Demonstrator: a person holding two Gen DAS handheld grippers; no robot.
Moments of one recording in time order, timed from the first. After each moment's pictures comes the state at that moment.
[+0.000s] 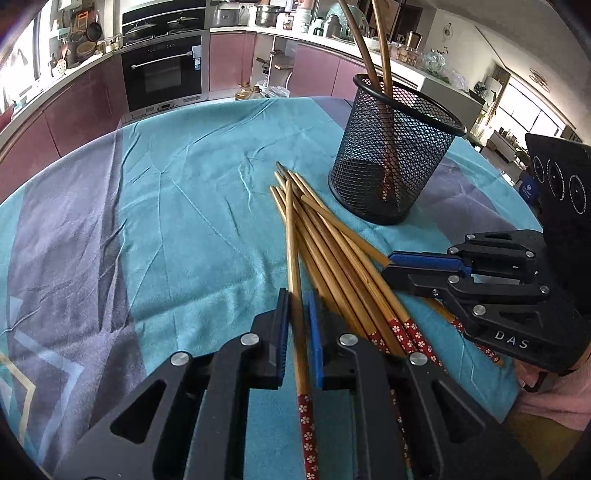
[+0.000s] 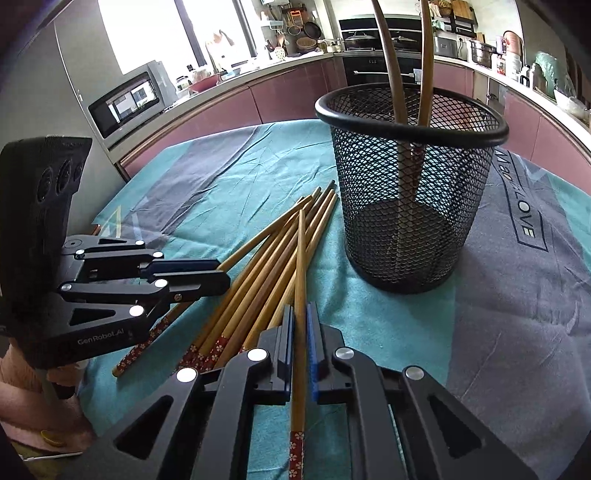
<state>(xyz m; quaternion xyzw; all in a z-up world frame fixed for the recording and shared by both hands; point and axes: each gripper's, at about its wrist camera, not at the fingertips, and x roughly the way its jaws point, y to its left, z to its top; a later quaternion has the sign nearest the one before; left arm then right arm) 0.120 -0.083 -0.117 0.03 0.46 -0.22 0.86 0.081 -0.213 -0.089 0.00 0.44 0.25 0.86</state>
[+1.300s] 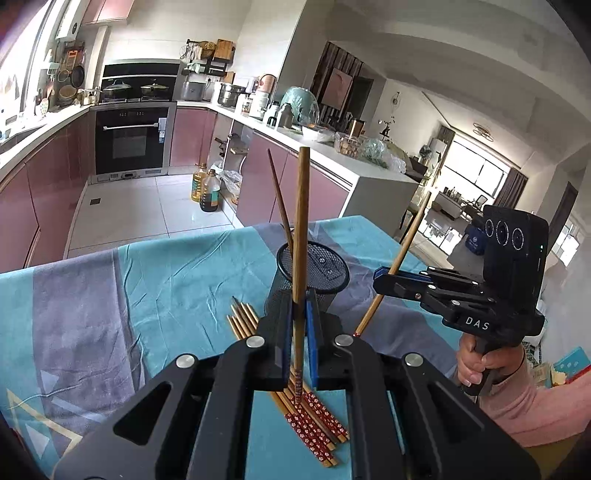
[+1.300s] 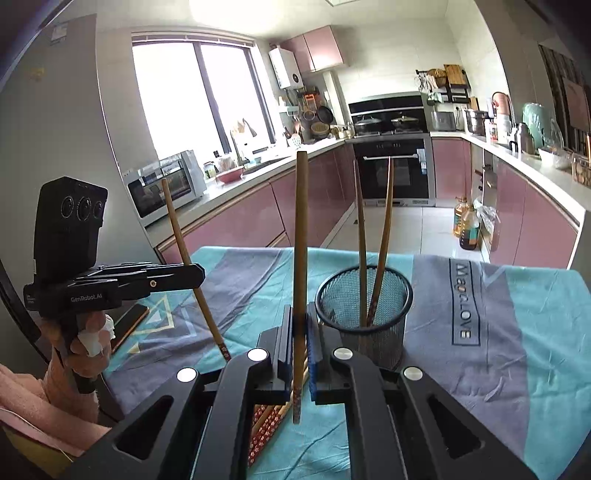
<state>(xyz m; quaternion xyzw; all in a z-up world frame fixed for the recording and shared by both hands) 0.082 -0.053 0.029 -0.05 0.31 -0.32 0.90 0.051 -0.274 0.024 0.05 0.28 0.28 0.92</state>
